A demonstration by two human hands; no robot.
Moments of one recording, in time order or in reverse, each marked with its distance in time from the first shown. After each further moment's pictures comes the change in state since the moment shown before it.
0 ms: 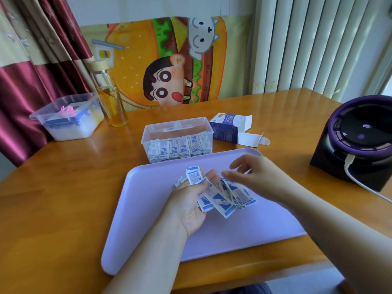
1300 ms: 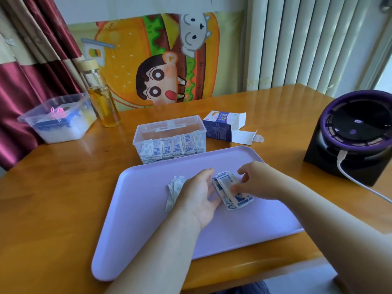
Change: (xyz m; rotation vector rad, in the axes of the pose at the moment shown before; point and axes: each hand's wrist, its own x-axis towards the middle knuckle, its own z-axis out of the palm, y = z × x) left_hand 0.011 -0.011 0.033 0.108 0.150 -0.094; right_hand 0.021 0.028 -0.005 -0.387 -0.178 0.124
